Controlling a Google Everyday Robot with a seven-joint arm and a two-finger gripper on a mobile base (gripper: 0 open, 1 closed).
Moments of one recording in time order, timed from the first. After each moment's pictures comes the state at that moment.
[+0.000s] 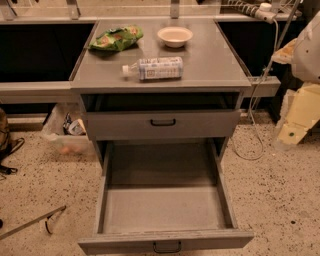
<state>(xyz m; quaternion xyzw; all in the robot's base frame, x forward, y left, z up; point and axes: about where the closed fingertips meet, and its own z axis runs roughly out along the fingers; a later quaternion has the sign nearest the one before) 0.439 -0.215 0.982 -0.60 0.78 -0.04 0.17</state>
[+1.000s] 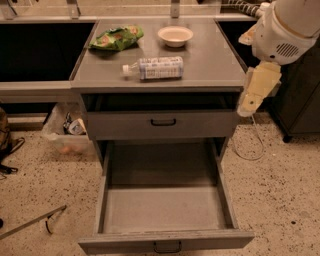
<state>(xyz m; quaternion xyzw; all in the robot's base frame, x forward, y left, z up) 0.534 -0.192 0.970 -0.63 0.74 -0.05 0.21</state>
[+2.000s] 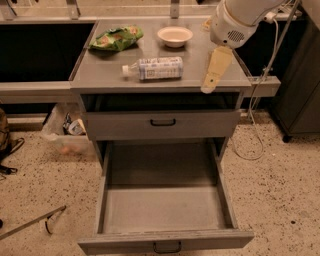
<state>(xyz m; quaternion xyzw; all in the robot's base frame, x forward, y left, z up) 0.636 -0.126 0.957 -0.67 0.70 -0.02 0.25</state>
